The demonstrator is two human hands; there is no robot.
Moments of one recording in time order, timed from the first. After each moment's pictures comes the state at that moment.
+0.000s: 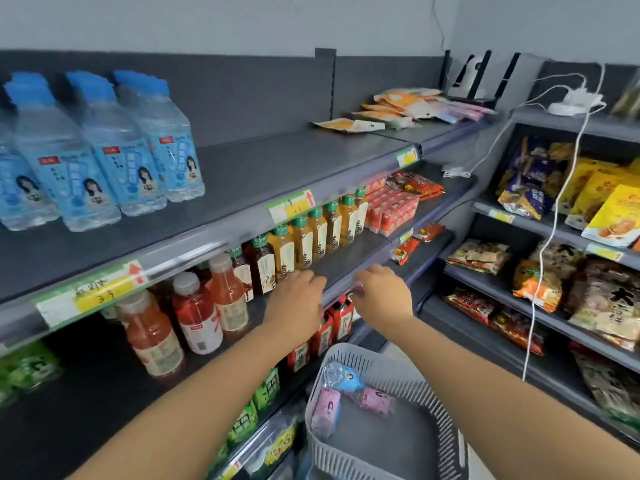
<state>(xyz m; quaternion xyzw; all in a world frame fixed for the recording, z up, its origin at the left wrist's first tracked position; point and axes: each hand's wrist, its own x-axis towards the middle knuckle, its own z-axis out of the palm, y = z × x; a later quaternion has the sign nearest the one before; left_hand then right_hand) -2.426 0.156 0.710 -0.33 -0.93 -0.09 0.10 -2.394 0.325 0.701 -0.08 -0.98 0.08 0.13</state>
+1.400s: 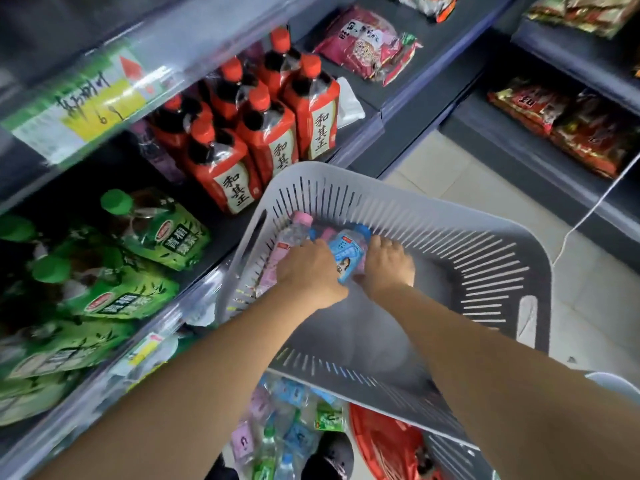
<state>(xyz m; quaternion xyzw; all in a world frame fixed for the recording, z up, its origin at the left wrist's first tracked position) -2.442 0.305 0.294 -0.20 -0.94 -0.03 -0.27 -2.400 0.433 0.238 -0.23 -0.95 0.06 -0.22</state>
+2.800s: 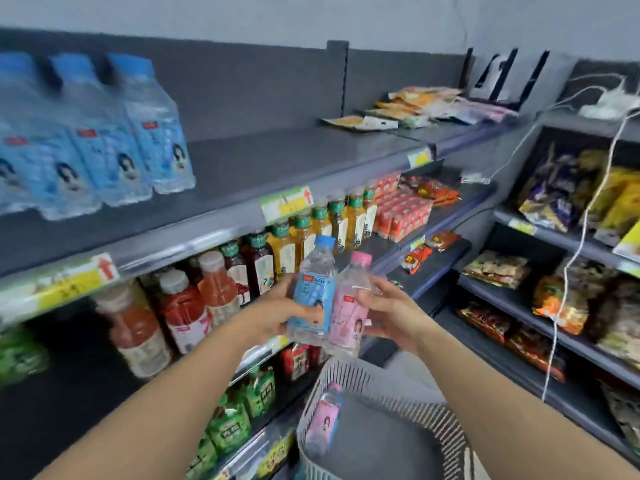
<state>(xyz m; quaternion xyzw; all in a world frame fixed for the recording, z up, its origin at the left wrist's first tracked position) -2.458 0.158 0.684 -0.08 -0.70 -0.63 -0.32 -2.399 0.383 0.661 -0.11 -0.64 0.76 -0.08</state>
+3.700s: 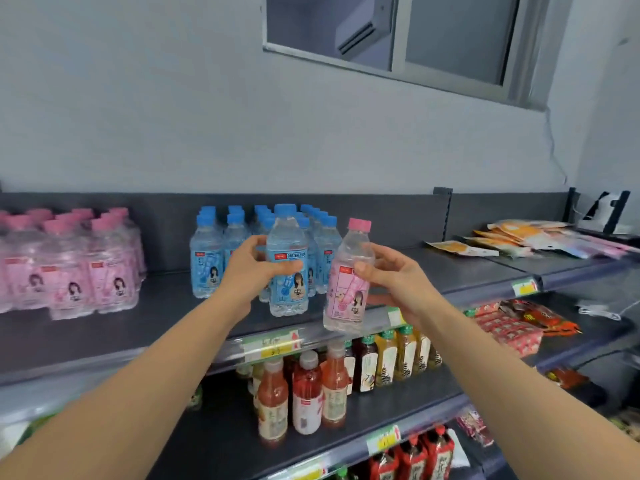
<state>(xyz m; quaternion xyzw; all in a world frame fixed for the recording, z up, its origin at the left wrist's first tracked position) -2.398 -0.045 0.907 -0.02 -0.73 -0.66 0.16 -2.415 0.191 0.898 0.17 -0.70 0.70 0.03</state>
